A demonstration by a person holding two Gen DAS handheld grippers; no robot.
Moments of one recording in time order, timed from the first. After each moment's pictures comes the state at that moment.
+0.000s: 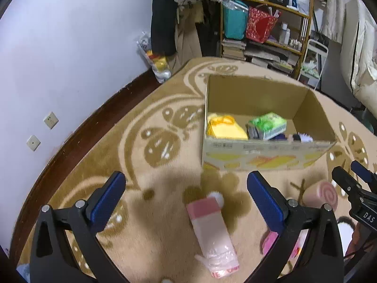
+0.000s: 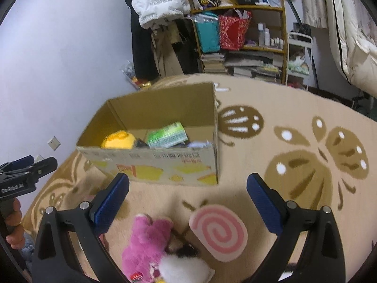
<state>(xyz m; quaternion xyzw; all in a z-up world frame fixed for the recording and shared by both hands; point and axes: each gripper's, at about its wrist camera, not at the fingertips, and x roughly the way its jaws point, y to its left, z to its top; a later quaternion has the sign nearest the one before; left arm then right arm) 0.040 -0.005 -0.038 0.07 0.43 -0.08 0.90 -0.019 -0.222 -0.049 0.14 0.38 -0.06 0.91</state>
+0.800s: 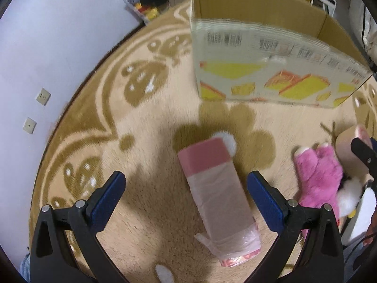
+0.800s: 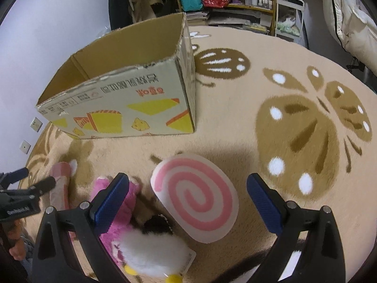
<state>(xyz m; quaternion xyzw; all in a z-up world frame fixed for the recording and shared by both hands) 0.047 -0.018 -0.134 0.13 0.56 -0.07 0.82 -0.017 -0.232 -0.113 0.16 0.48 -0.09 0.86</state>
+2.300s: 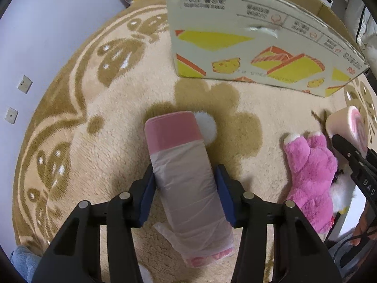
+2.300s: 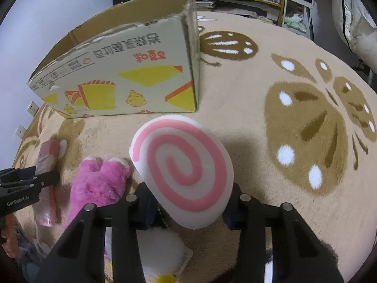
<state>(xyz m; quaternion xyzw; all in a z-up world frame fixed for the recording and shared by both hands) 0.049 -0.021 -0.155 0.09 0.59 -0.10 0.79 -0.013 -0.223 -0.132 0.13 0.51 -0.08 0.85</state>
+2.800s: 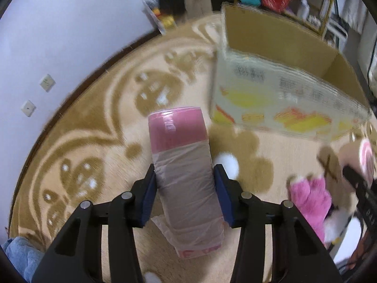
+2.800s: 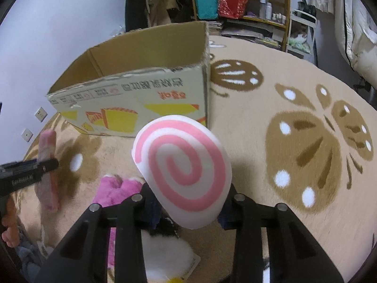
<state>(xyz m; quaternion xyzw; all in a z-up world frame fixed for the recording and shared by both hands) 0.056 0.004 -0.113 0.05 0.51 -0.04 0.86 -0.016 -0.218 -0.105 0.12 0.46 -0.06 0.88</state>
